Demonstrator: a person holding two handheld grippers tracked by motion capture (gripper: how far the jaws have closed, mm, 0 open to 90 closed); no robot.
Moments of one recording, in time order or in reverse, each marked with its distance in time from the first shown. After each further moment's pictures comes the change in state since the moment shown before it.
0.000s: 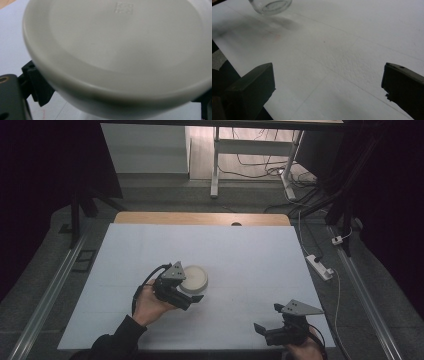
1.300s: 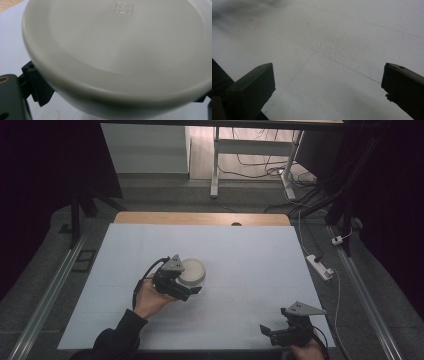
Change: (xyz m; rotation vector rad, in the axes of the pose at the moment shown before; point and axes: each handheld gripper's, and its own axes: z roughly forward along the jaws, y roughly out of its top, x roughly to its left) left arm 0.020 0.000 0.006 -0.006 0.024 -0.043; right arm -0.016 -0.018 -0.001 0.083 -0.066 0.072
